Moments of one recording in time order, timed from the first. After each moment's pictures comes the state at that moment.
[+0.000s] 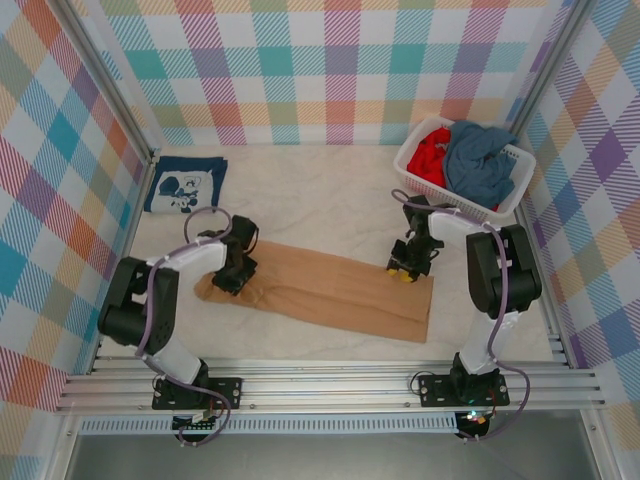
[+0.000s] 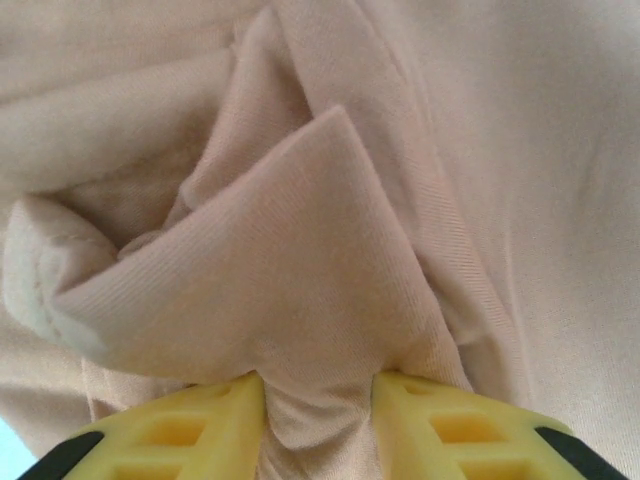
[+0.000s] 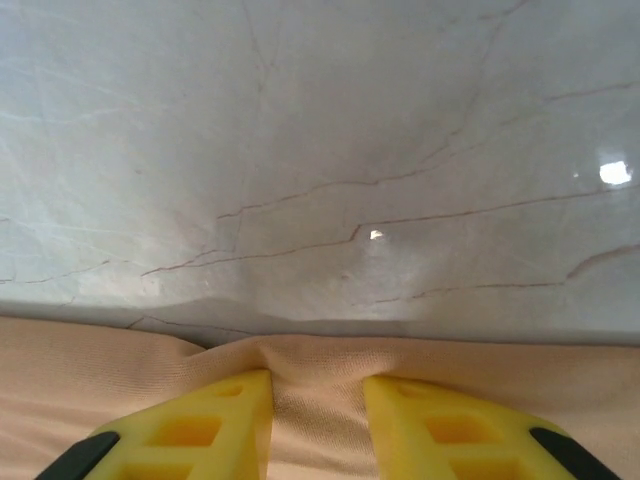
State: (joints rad) left arm -0.29 1.67 0.94 -0.68 -0.12 -1.25; right arm 0.25 1.84 1.13 -0.85 -0.29 0.63
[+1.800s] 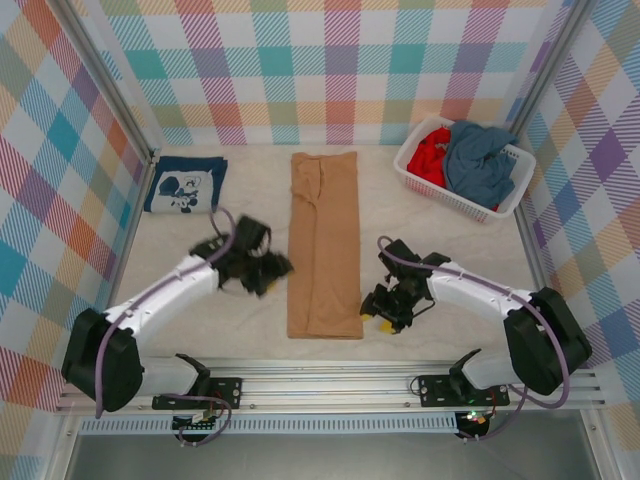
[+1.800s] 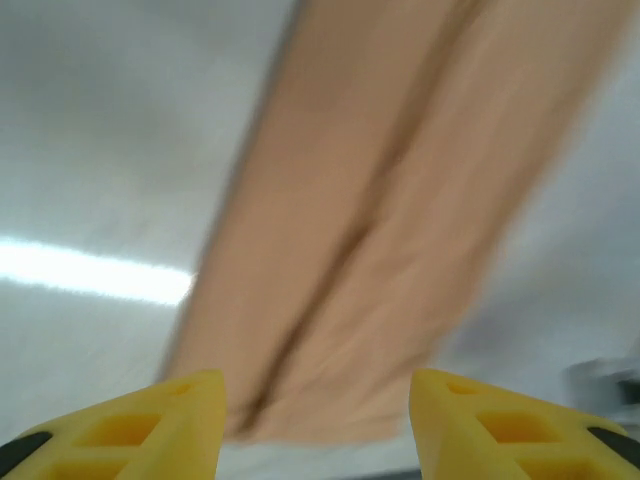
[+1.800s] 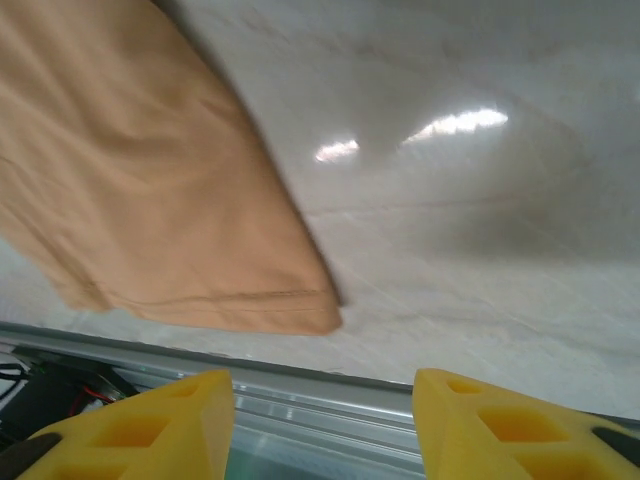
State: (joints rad) left arm -0.58 1.30 0.80 -0.67 0.26 -1.12; right arm 0.64 1.37 0.71 -0.74 -0.50 1.02
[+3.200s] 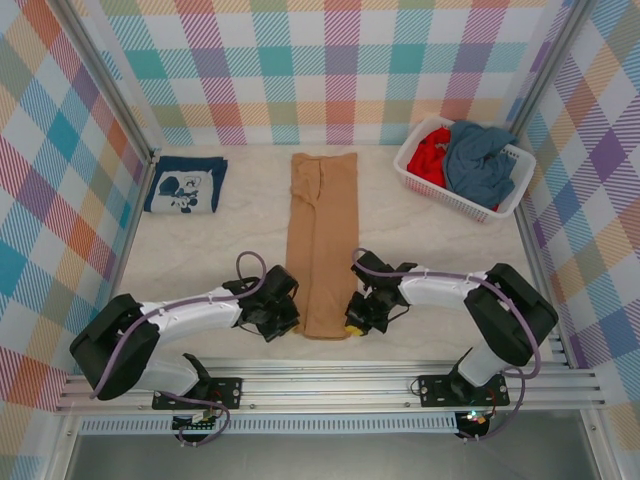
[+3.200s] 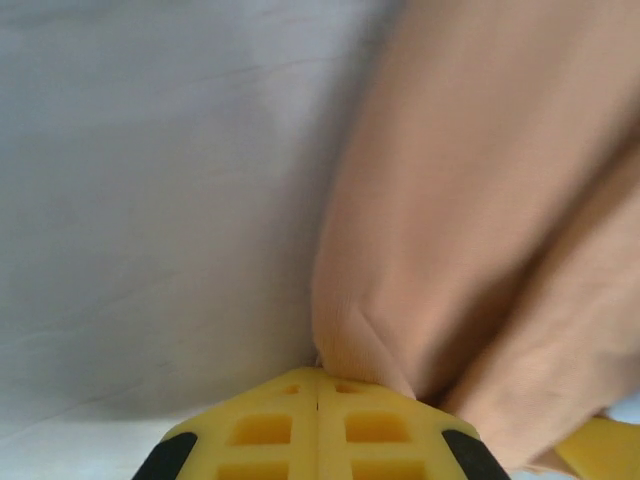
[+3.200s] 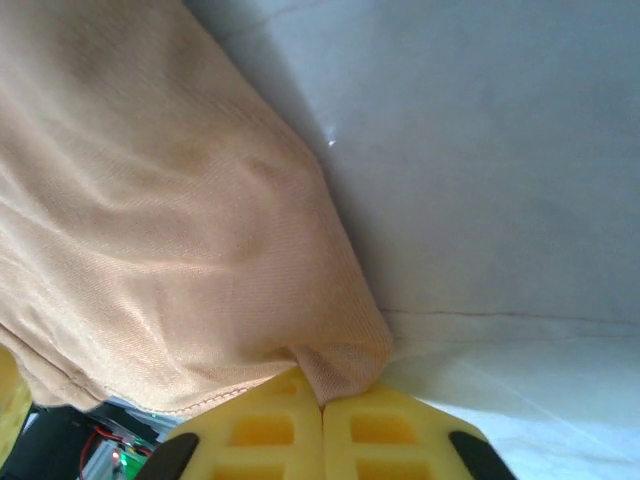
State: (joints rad) left arm -0.82 1.35 0.61 -0.43 0.16 -1.34; right arm 0.79 1.57 0.73 -0.49 -0.48 1.23
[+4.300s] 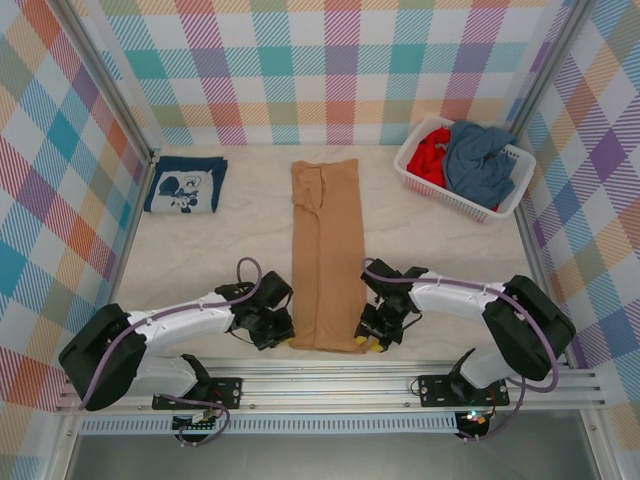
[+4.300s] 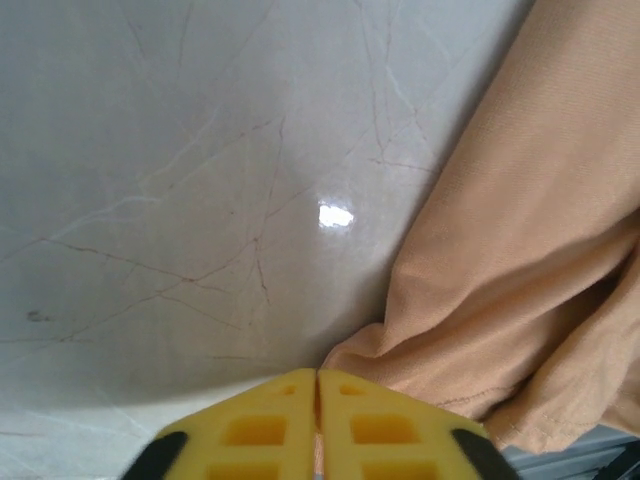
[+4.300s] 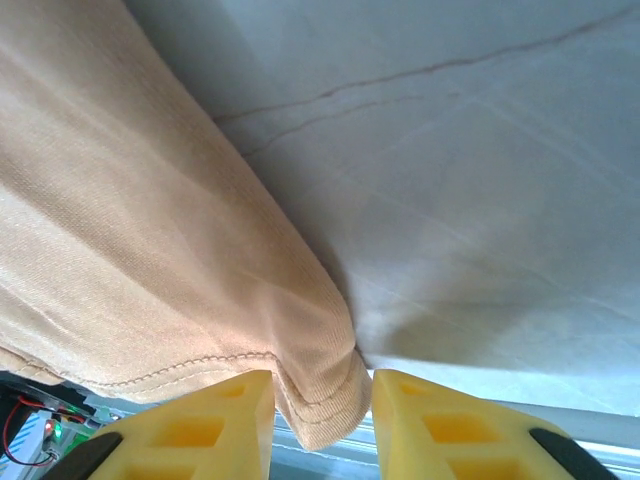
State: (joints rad) left arm -0.82 1.27 0.57 -0.56 0.26 -1.23; right arm 0.79 1.46 0.68 -0.68 -0.51 1.17
